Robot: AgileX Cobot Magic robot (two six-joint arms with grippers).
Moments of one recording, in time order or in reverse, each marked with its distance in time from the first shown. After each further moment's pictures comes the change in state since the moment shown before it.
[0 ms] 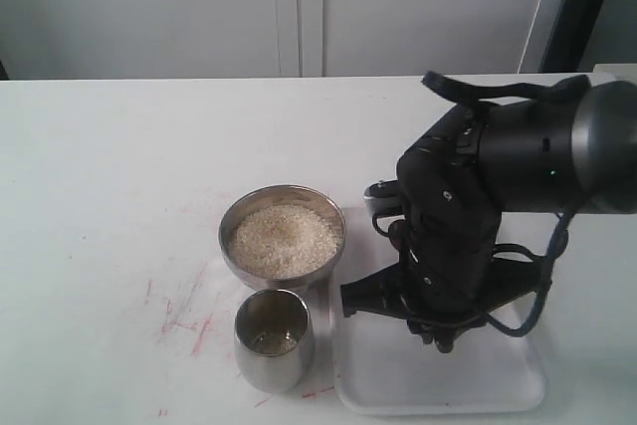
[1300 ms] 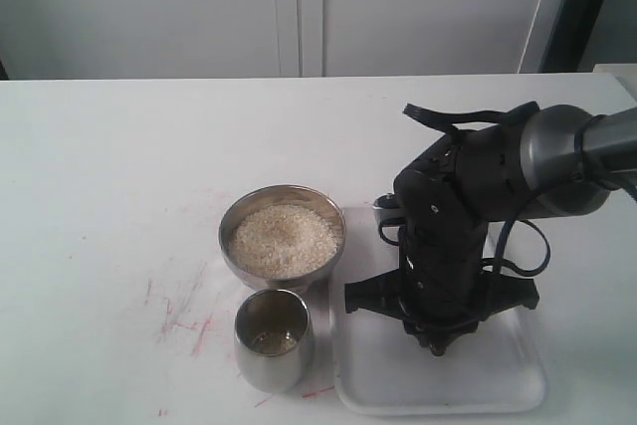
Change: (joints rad) left arm 0.000 0.000 0.000 0.000 0.000 0.000; right arm -0.058 0.125 -0.001 0.004 -0.109 0.053
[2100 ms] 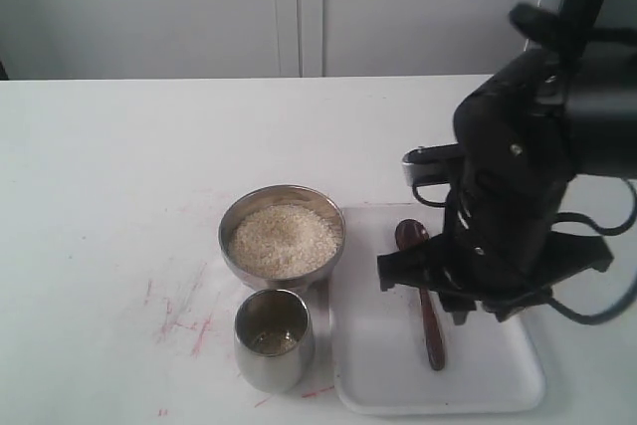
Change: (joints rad) left arm 0.000 0.000 0.000 0.000 0.000 0.000; right arm 0.013 -0.287 0.000 0.000 0.247 -0.107
